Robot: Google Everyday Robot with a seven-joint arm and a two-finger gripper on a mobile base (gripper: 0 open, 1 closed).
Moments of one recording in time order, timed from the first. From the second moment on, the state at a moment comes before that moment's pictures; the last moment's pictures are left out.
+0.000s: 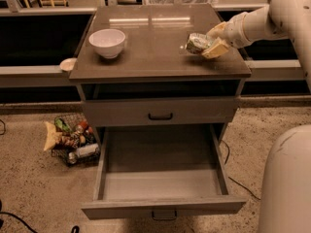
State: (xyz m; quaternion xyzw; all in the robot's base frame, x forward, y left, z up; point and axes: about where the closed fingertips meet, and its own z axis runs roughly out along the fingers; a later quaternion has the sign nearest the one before) arm 0.797 -0.198 0.869 -0.58 0.67 0.03 0.46
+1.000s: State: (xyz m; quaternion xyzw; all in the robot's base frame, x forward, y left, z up) arm 0.805 -0.204 0.870 -0.58 0.67 0.03 0.47
